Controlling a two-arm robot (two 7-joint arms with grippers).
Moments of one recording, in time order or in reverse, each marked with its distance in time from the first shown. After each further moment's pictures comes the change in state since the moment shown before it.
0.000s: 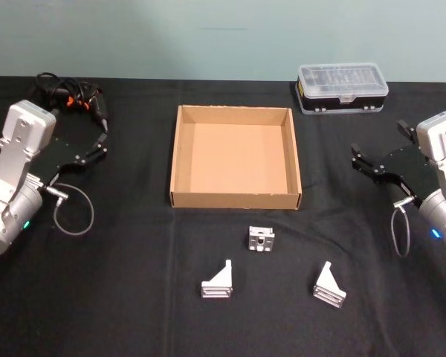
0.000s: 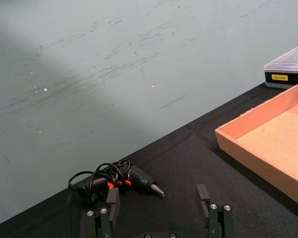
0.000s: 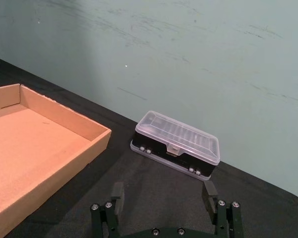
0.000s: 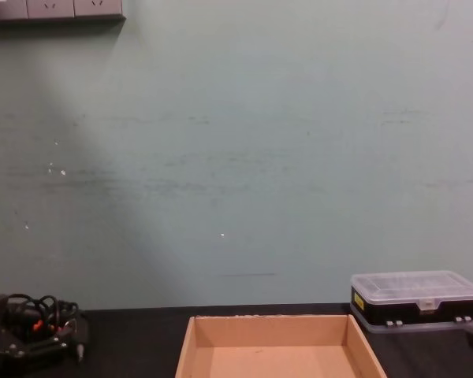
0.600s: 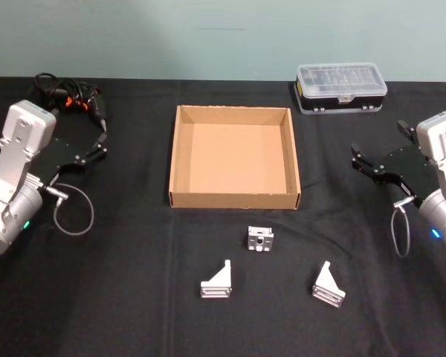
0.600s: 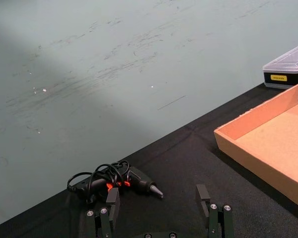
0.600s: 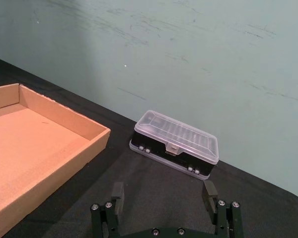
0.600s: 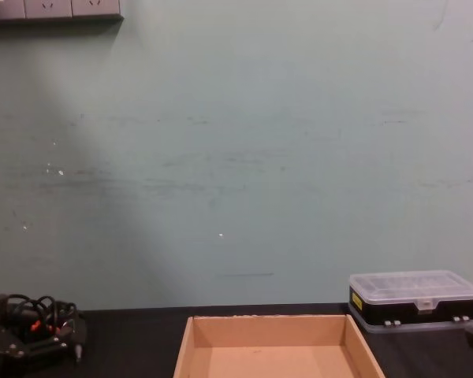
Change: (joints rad) left arm 0.000 0.000 0.000 0.000 0.000 0.000 0.000; right arm 0.000 0.000 0.000 0.000 0.000 0.000 0.000
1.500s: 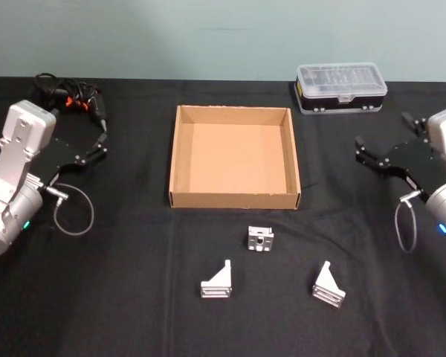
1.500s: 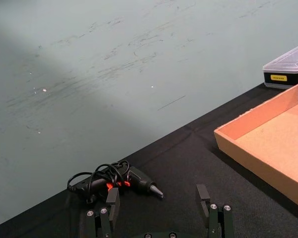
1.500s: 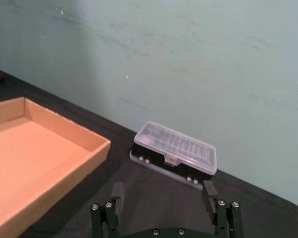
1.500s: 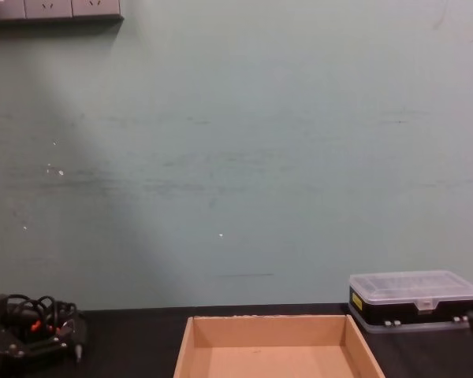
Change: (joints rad) left arm 0.000 0.000 0.000 0.000 0.000 0.000 0.000; right arm -0.015 0.004 0.038 -0.024 0.011 -0.014 0.037
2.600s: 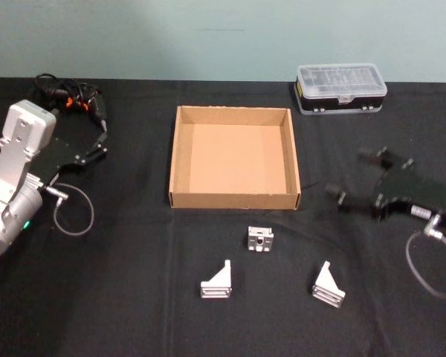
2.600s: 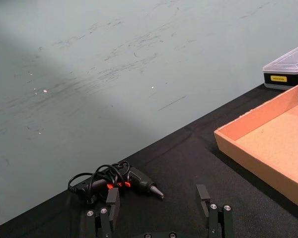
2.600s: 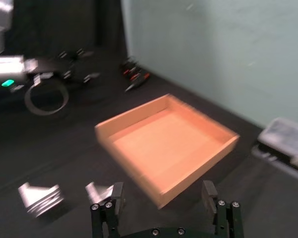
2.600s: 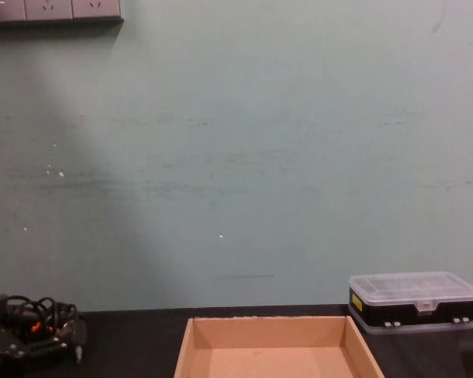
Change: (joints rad) left arm 0.000 0.000 0.000 0.000 0.000 0.000 0.000; right arm -0.133 0.226 0.129 -0.350 0.308 0.303 0.480
